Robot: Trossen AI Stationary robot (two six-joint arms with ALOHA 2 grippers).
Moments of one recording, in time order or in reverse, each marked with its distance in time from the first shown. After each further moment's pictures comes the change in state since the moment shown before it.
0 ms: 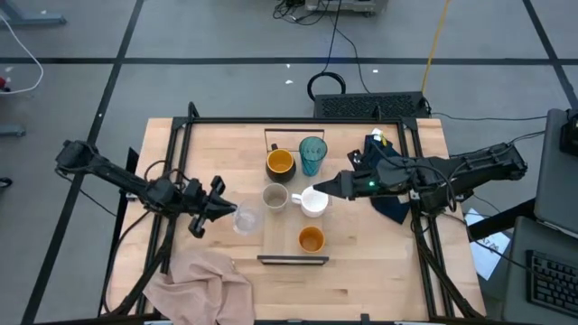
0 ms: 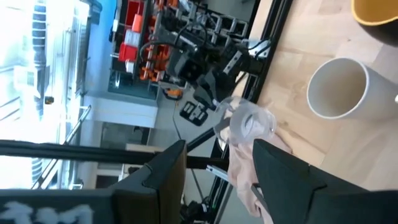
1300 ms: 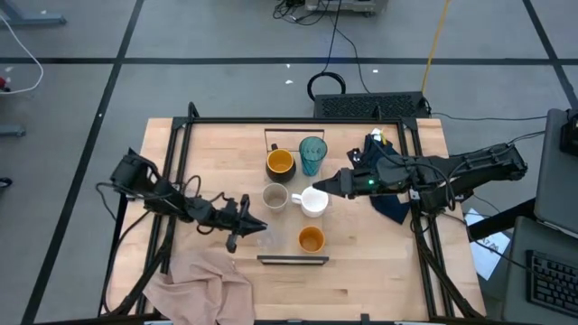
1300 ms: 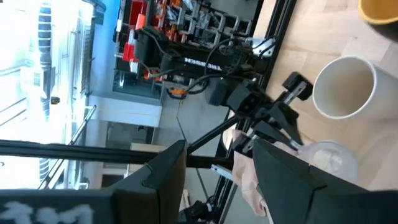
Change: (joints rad) left arm 0.000 0.878 0.126 0.545 -0.003 -0.058; right arm -0.009 0.000 0.000 0.016 -0.018 0.006
